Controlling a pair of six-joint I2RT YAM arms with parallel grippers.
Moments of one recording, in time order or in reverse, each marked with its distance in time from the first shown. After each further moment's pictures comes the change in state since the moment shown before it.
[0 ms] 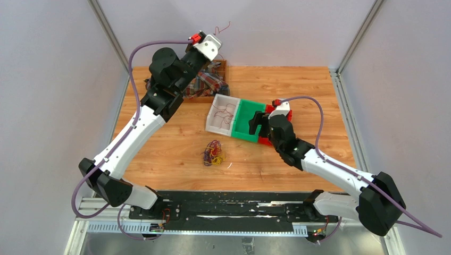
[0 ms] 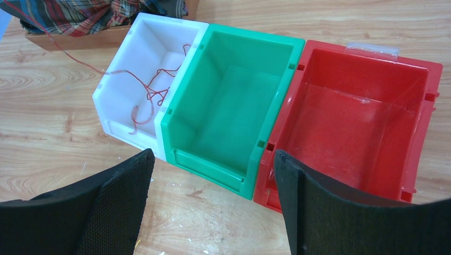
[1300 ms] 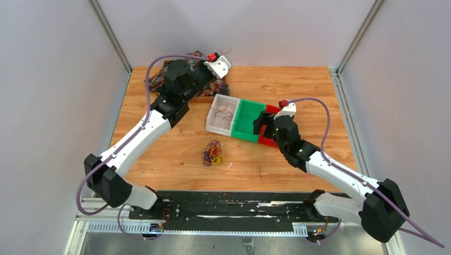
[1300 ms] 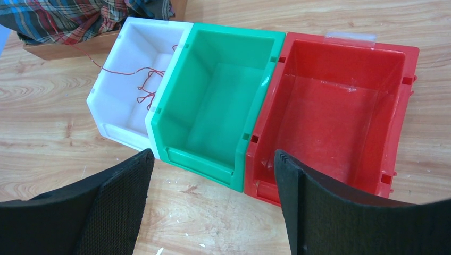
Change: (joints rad) left arm 0.000 -0.005 -0.183 0.011 0.011 0.112; right arm -0.041 -0.063 -0.028 -0.045 -0.015 0.044
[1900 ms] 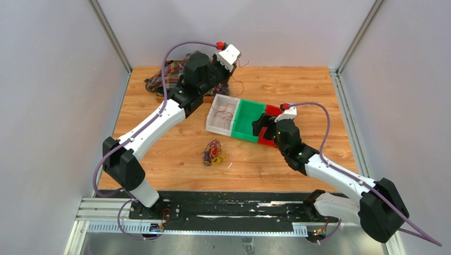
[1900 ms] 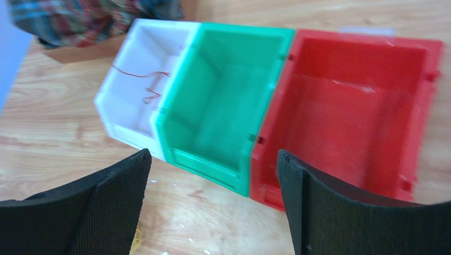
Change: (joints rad) left arm -0.037 0.194 0.148 -0.100 0.036 -0.372; right arm -0.019 -0.009 -0.081 0.086 -0.026 0.029
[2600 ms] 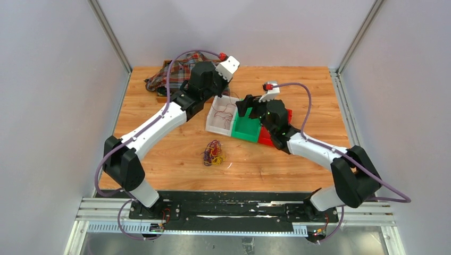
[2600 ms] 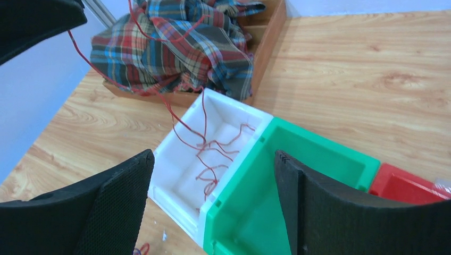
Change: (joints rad) left arm -0.001 0.000 -0.074 -0.153 -0.167 -0.001; right arm -0.040 0.381 0.256 0.390 -0.216 -0.175
